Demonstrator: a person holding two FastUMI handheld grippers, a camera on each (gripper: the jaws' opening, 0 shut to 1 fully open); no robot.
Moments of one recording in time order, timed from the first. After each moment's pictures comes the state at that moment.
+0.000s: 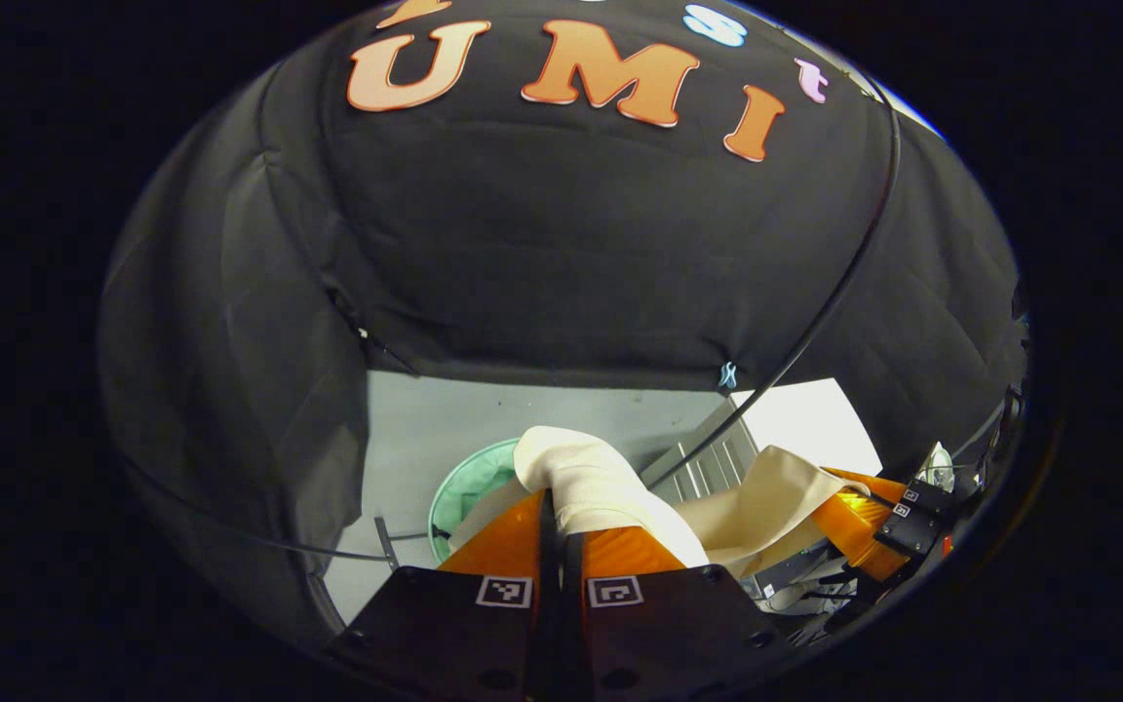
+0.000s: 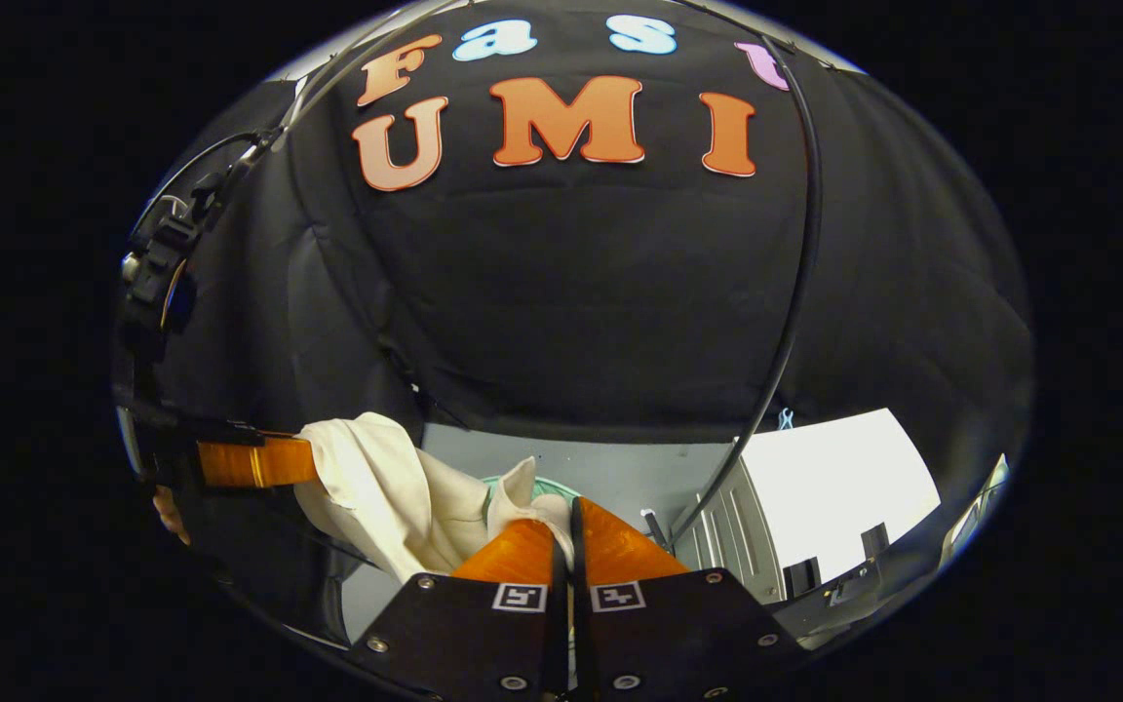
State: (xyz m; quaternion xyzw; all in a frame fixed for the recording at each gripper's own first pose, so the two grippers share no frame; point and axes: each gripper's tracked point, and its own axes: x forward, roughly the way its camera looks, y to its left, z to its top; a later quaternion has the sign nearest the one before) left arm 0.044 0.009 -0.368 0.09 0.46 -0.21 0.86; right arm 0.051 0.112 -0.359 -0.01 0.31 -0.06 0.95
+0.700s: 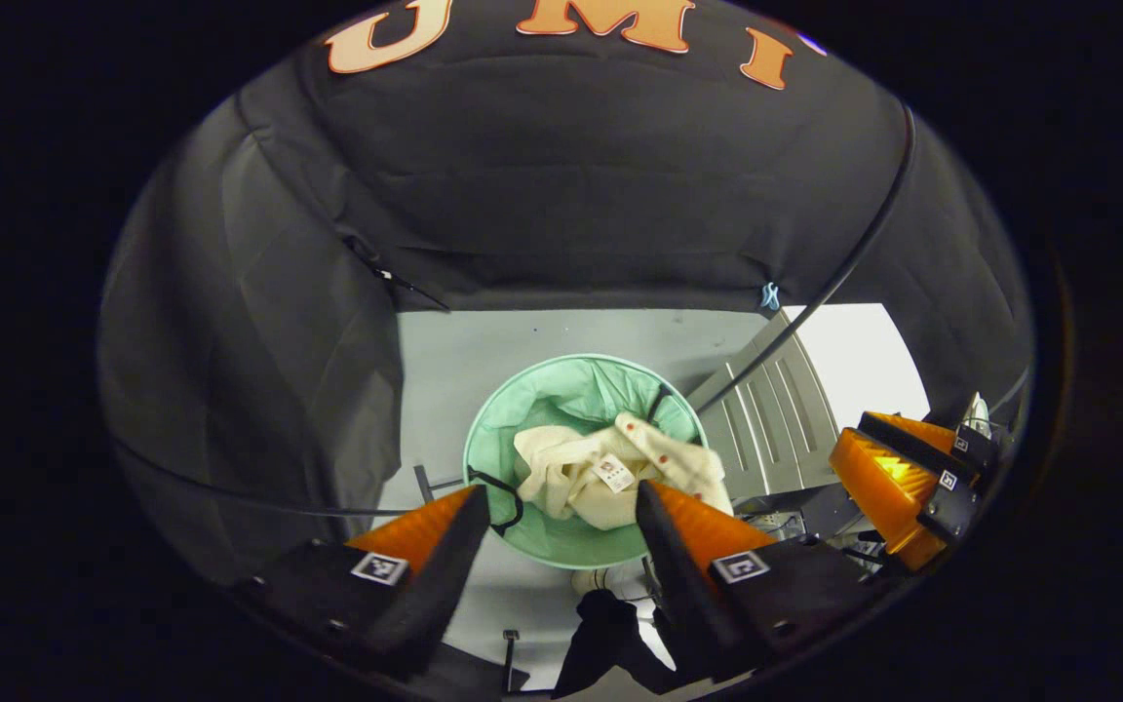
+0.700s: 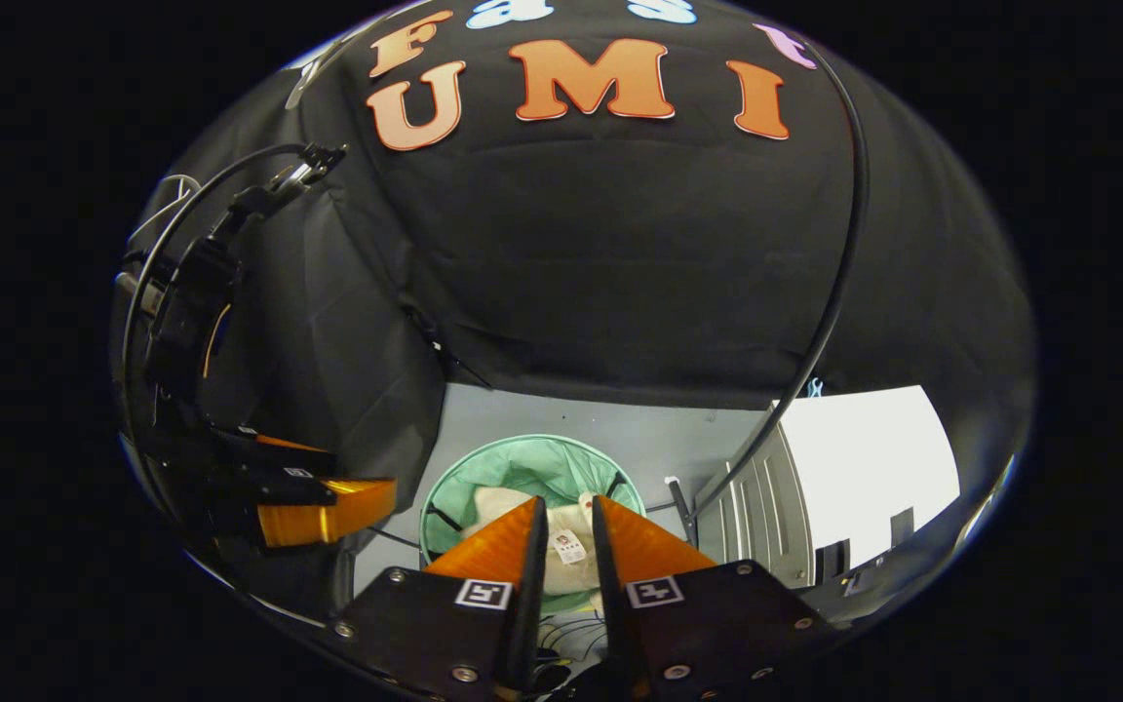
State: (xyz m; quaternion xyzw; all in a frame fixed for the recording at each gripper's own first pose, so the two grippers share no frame) left arm 0.019 0.055 -0.420 0.16 0.53 -0.16 0.81; right arm 0.047 0.133 -0.397 0.00 0.35 -0.02 0.94
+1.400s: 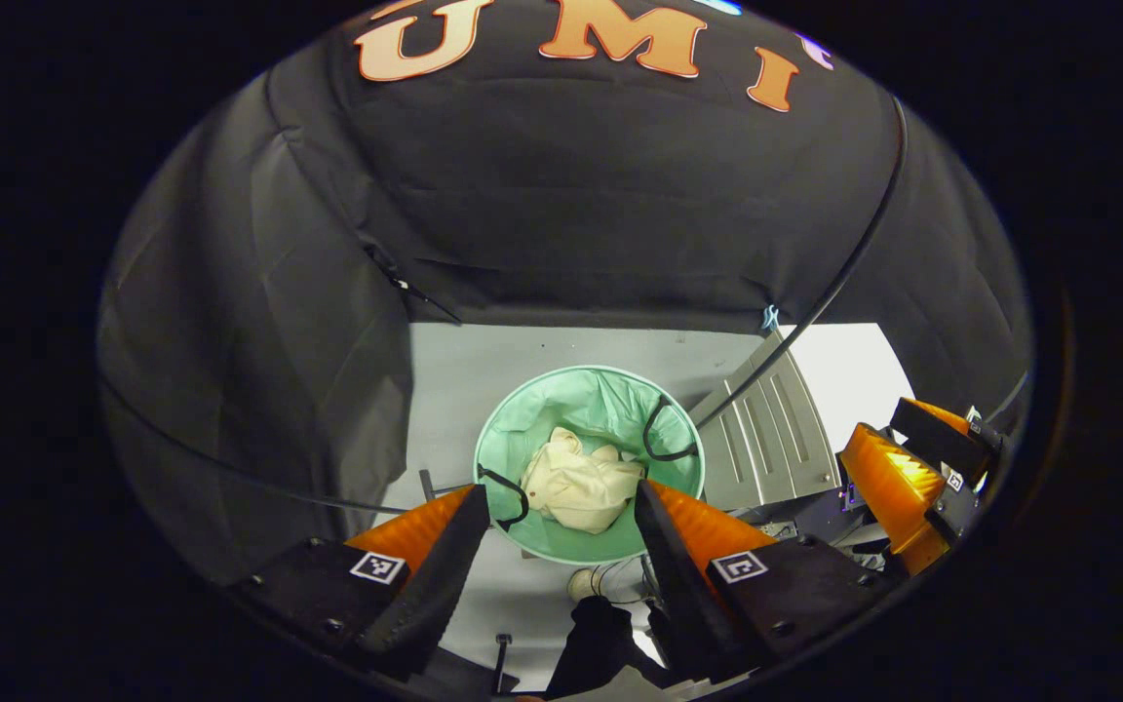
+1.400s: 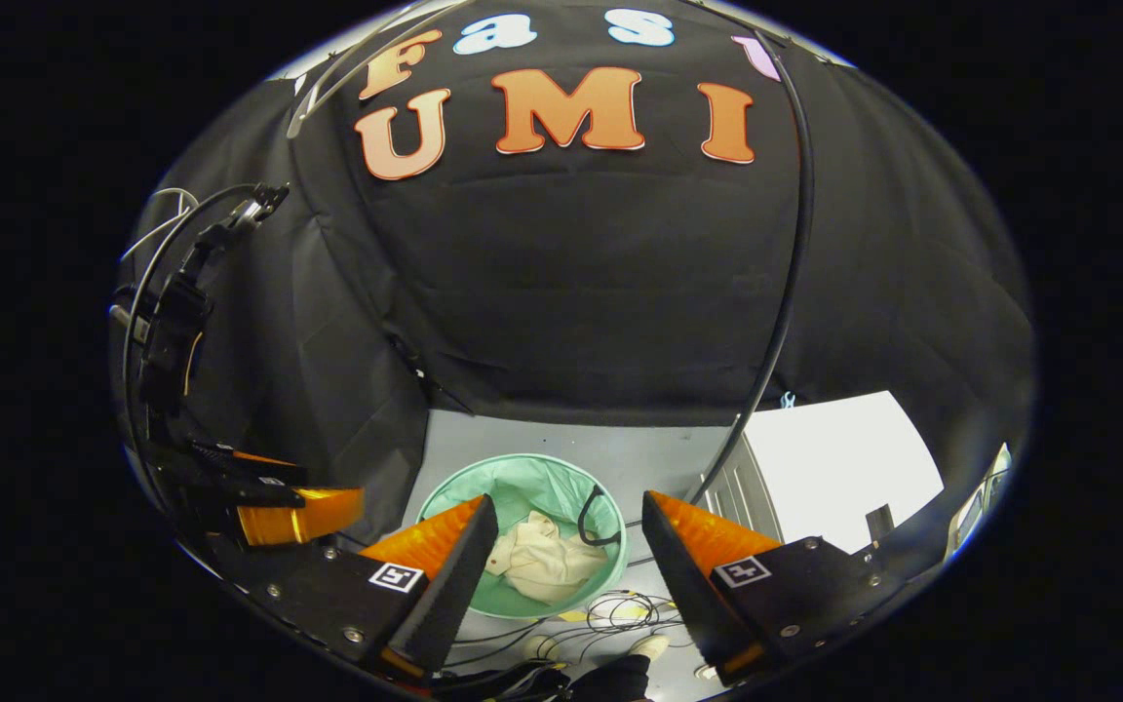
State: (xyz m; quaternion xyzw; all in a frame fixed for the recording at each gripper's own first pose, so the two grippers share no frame) left arm -0.002 0.068 -0.377 0.14 0.50 -0.16 0.84; right arm 0.019 0.120 -0.345 -0.01 0.30 -0.06 0.95
